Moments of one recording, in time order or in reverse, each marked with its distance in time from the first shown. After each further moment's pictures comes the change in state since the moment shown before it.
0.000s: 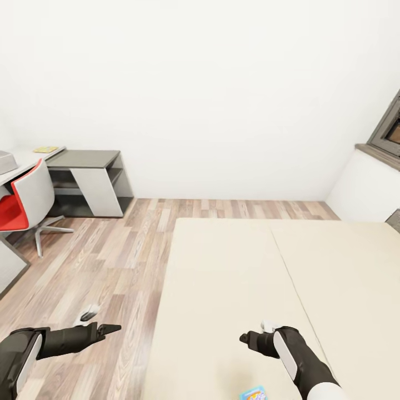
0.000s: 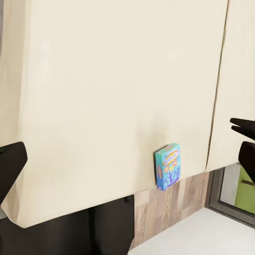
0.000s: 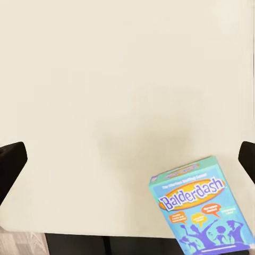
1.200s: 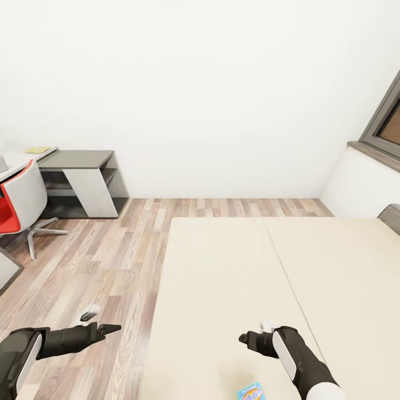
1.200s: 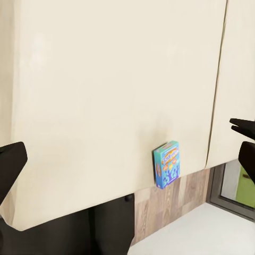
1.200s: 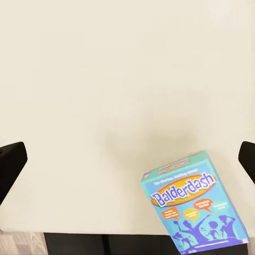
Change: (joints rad) left arm 0.000 0.000 0.000 0.000 0.000 0.000 0.000; right arm 0.000 0.003 0.007 0.000 0.005 0.000 0.000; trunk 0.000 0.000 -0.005
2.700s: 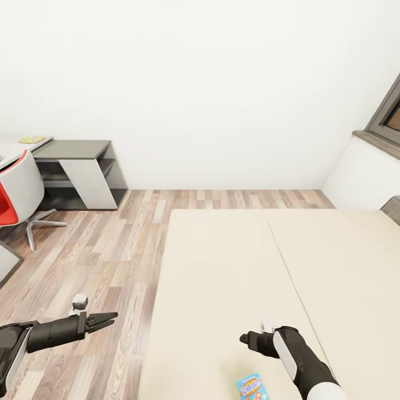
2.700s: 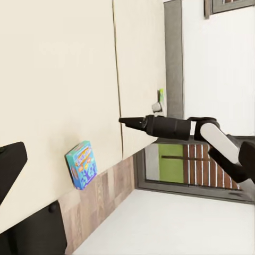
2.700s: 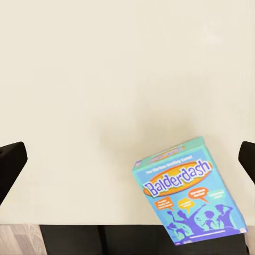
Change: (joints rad) left arm -0.002 0.041 0.013 -0.044 0.001 -0.002 -0.457; right arm -0.001 -0.004 -0.003 0.000 0.002 0.004 0.001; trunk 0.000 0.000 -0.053
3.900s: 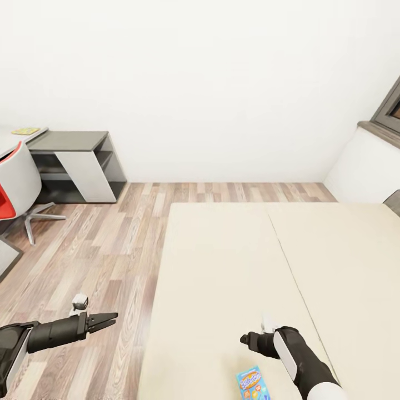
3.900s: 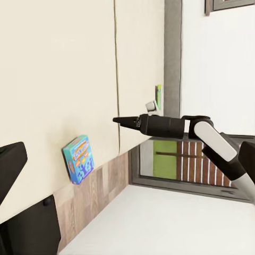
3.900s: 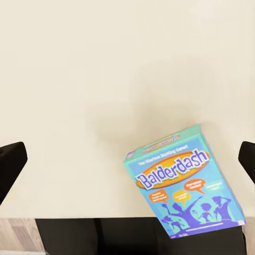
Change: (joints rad) left arm 0.000 -0.002 -0.004 0.003 -0.002 -0.002 -0.022; right arm 0.000 0.000 -0.003 0.003 0.007 0.002 -0.001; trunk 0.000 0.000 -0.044
